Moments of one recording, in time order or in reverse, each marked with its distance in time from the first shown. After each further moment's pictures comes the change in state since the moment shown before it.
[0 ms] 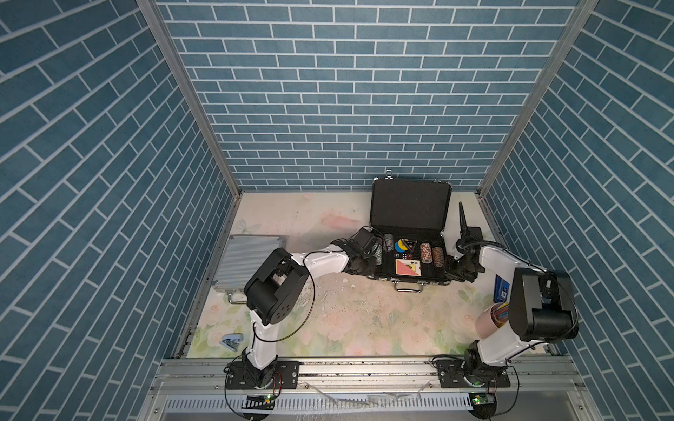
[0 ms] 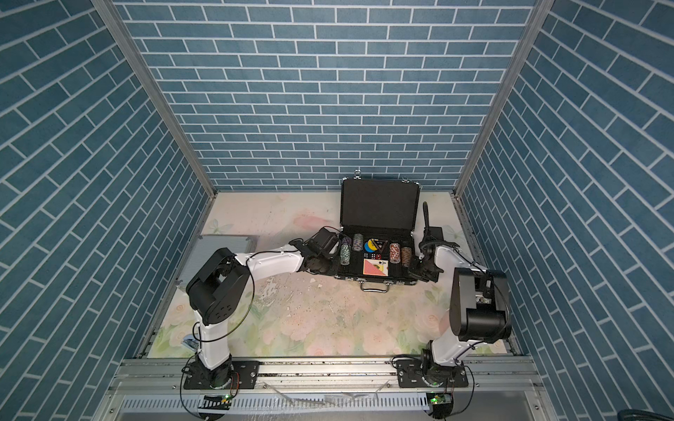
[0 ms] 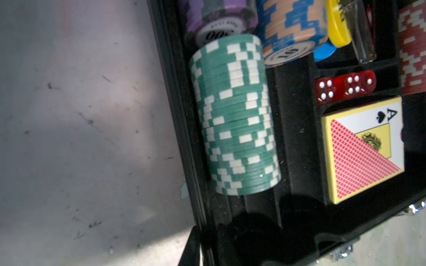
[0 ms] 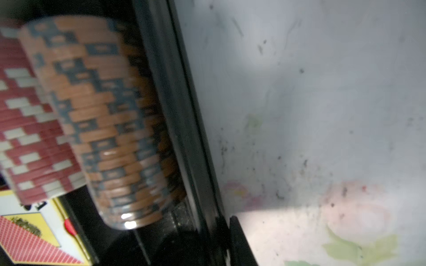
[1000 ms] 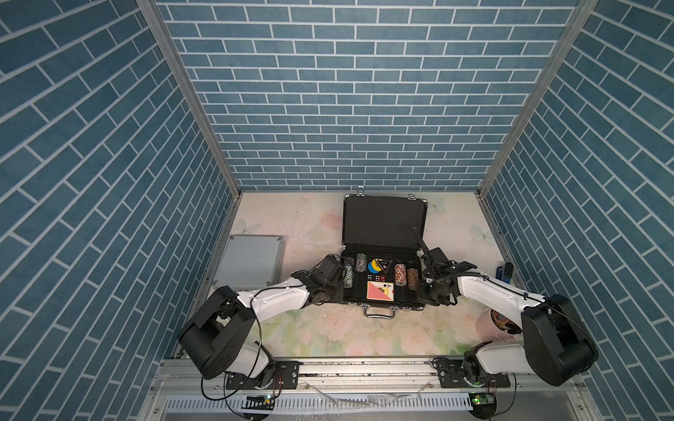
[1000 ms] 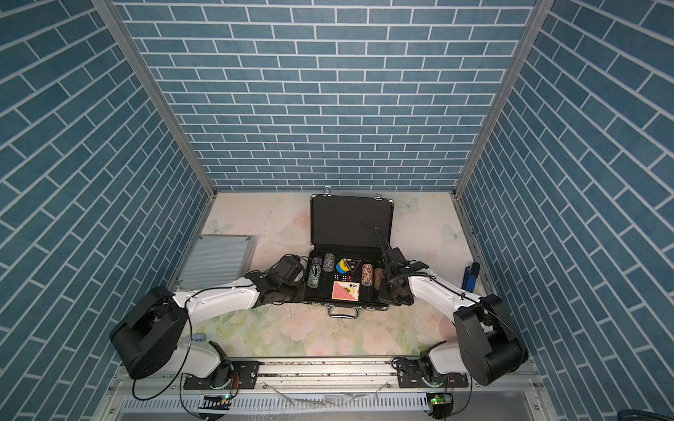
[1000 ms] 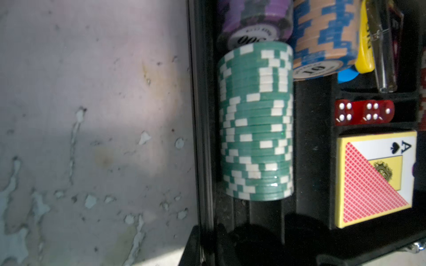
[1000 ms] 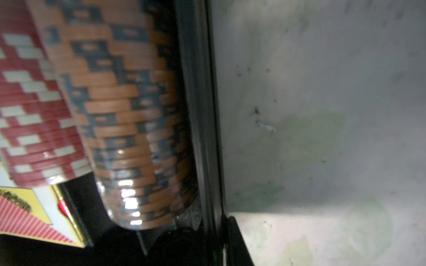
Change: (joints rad) left arm 0.019 -0.499 -0.596 0.069 -0.040 -0.134; right arm 0.493 -0.236 -0.209 -0.044 0.050 0.348
